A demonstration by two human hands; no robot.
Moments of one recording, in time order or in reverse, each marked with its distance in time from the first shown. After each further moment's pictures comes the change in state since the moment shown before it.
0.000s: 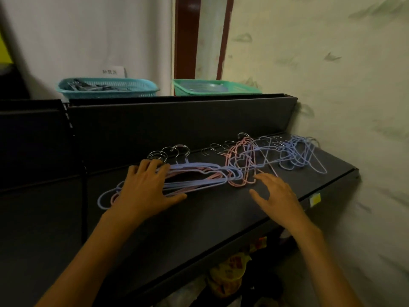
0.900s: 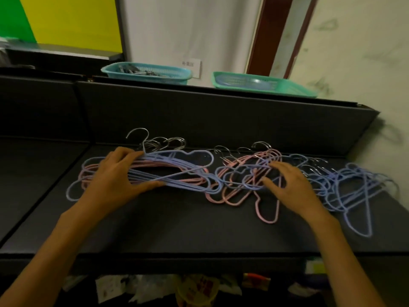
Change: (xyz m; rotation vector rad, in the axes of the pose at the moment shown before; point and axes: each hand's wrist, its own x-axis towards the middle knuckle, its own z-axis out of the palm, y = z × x) left_hand 0.007 0.092 0.006 -0.232 0.209 -0.507; right_hand 0.176 0.139 0.004 0.205 -0.121 -0.382
